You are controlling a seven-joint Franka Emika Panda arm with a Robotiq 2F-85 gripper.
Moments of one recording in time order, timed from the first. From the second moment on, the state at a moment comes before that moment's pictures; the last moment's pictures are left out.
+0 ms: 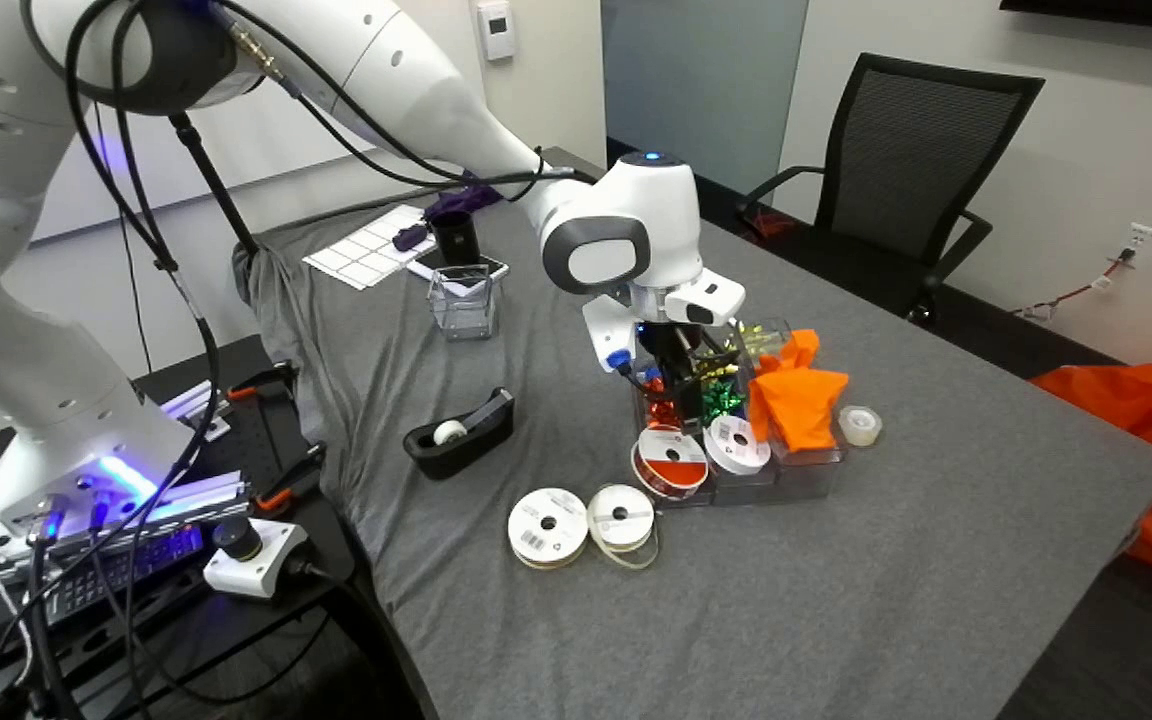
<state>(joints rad) -0.32 0.87 -0.21 -1.53 -0.01 2.51 -0.01</state>
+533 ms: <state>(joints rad) -0.32 0.87 -0.21 -1.53 -0.01 2.51 0.00</state>
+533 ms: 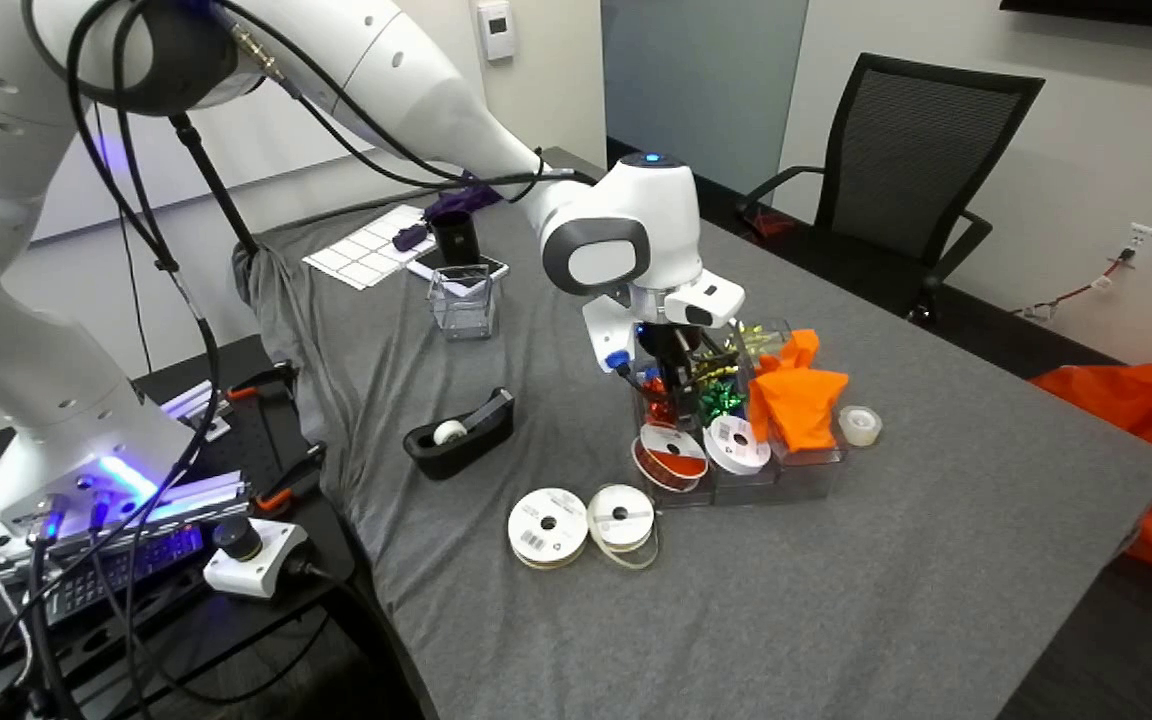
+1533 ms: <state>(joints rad) -0.32 0.81 -0.22 -1.60 -0.01 2.52 -0.01</state>
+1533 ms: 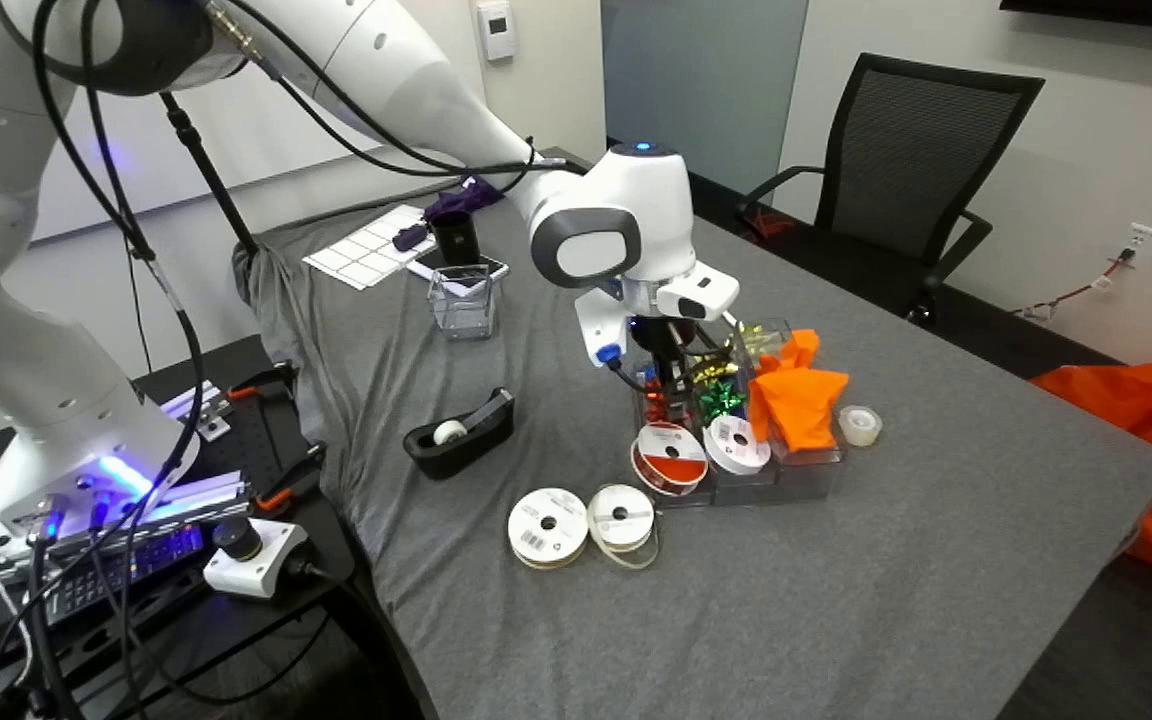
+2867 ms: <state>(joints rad) -0.29 0.53 -0.02 -1.81 0.32 2.54 0.03</state>
